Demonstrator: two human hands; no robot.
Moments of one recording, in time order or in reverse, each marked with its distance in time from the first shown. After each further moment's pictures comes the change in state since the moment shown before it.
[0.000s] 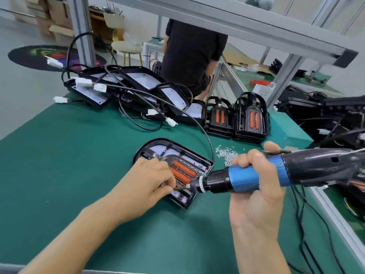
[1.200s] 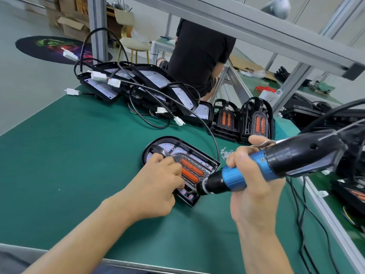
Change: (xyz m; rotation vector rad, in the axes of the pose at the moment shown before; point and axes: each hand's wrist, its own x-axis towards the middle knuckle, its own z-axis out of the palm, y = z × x) left_hand 0.000 0.007 0.007 0.335 -0.068 0.028; right_hand -0.006 0.000 0.013 -0.217 -0.236 -0.046
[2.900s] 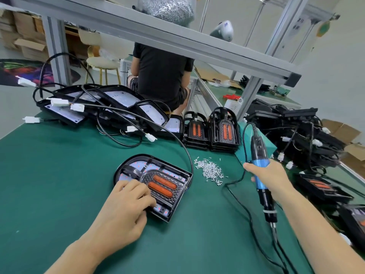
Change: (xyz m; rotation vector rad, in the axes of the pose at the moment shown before) left_hand -0.014 -0.009 0.027 -0.168 0.300 0.043; right_hand 0.104 0.004 -0.160 -1.012 0.168 0.582
